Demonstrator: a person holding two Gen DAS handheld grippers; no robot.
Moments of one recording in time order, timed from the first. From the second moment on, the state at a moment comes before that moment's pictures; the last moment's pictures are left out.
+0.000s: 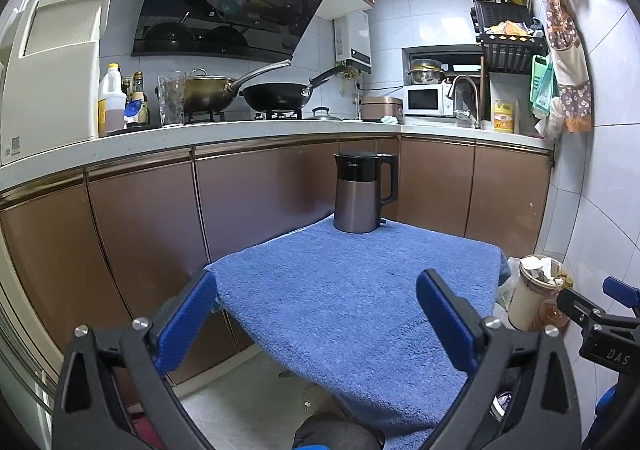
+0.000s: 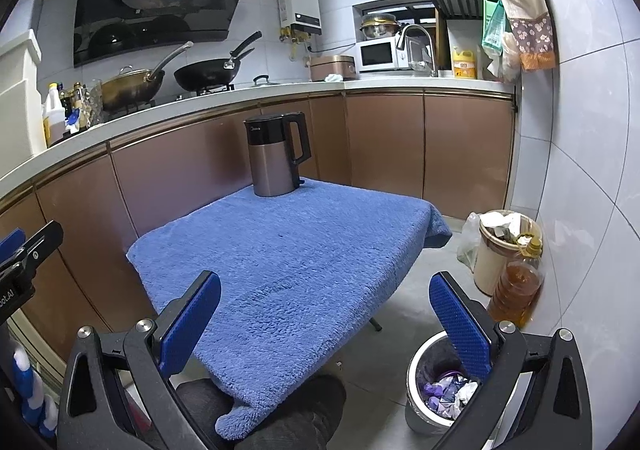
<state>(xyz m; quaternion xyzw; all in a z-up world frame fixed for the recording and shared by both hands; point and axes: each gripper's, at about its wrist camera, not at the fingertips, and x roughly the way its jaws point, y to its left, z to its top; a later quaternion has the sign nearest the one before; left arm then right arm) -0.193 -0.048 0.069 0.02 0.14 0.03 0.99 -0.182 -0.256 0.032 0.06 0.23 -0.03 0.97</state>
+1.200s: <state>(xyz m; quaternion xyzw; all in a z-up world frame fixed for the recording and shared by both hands) -0.188 -0.034 0.065 0.02 0.15 0.04 0.99 -0.180 -0.262 0.027 0.06 0.24 -0.03 0.97</state>
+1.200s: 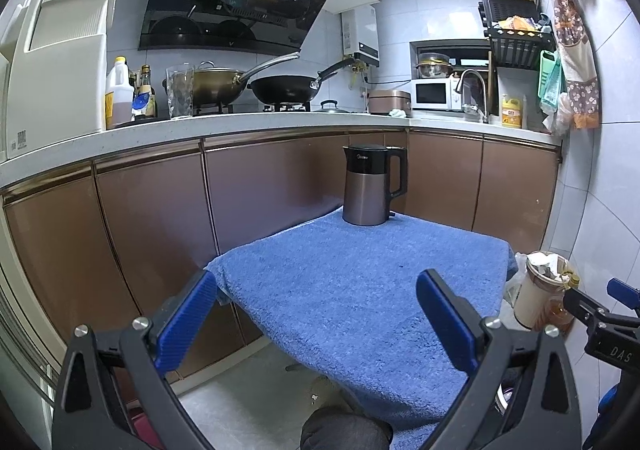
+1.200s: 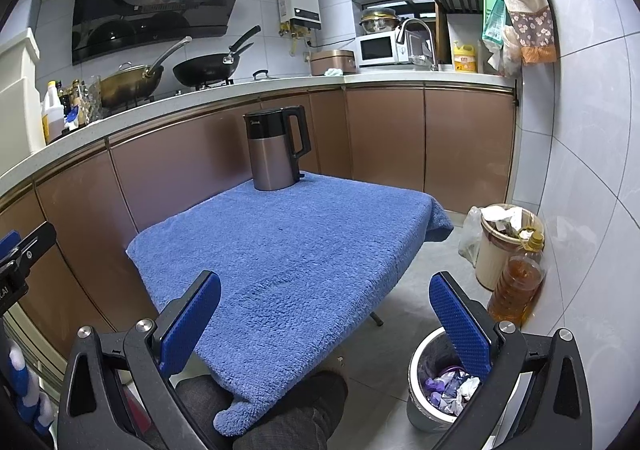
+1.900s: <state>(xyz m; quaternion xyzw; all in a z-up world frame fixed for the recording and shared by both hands) -0.186 -0.027 0.062 0.01 0.17 0.04 0.99 -0.179 -0.264 0.024 0.06 0.24 -0.03 0.97</state>
